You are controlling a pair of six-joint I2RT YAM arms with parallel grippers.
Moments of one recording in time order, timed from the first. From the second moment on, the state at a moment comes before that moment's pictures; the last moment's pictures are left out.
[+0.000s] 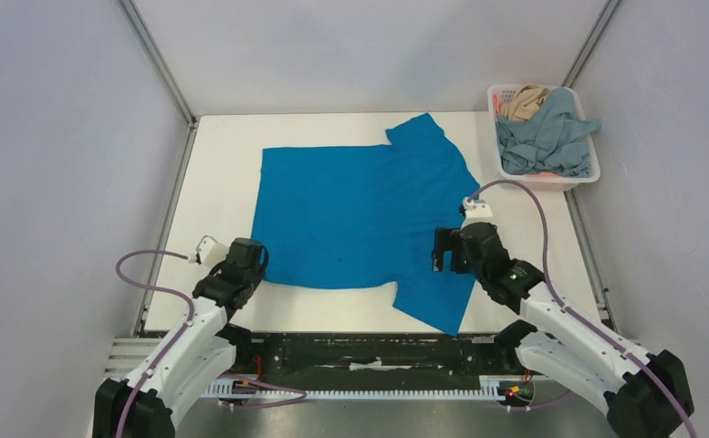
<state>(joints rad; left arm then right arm) -0.30 0.75 0.35 -0.55 -0.48 -1.22 0.51 0.84 0.46 -0.30 0.27 0.39</state>
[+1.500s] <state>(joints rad) -0.30 0.67 0.37 -0.68 -0.49 -1.21 1.05 0.95 0.43 -0.70 0.05 0.46</state>
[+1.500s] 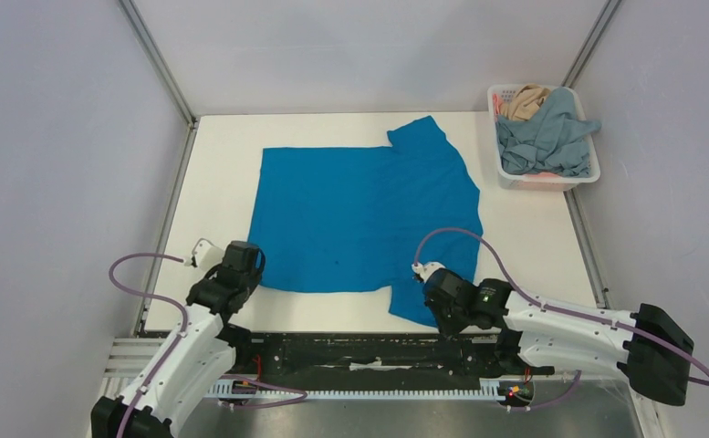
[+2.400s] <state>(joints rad) -0.28 1.04 0.60 -0.51 -0.49 -1.14 0.68 1.18 0.81 -0.46 0.38 0.30</state>
